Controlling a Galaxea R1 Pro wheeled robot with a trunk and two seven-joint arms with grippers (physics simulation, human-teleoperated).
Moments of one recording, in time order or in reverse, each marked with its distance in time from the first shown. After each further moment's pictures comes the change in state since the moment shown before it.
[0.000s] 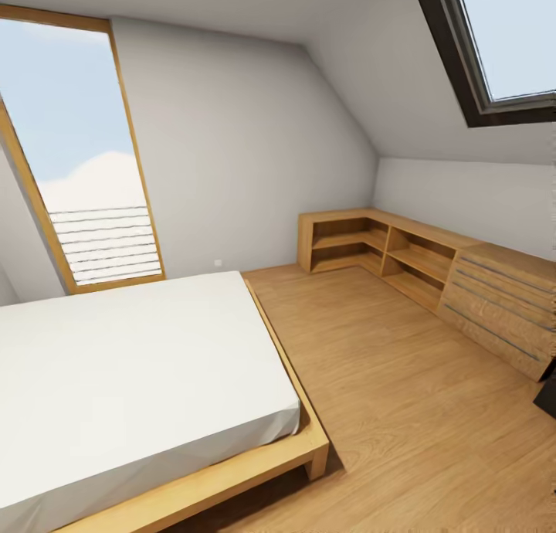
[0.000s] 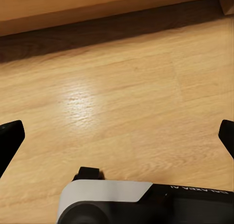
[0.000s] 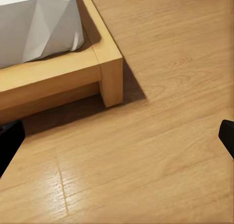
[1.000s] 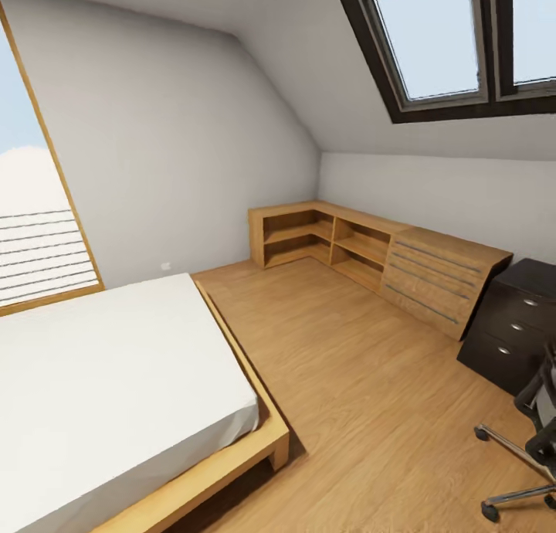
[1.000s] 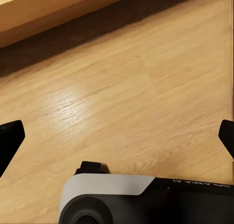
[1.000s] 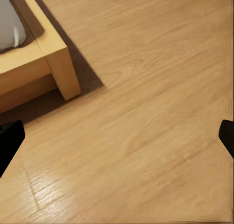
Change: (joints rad) left arm 0.000 0.003 -0.001 0.001 -0.002 0.001 0.000; right arm -0.002 -0.008 0.001 0.001 0.003 0.000 0.000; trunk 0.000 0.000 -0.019
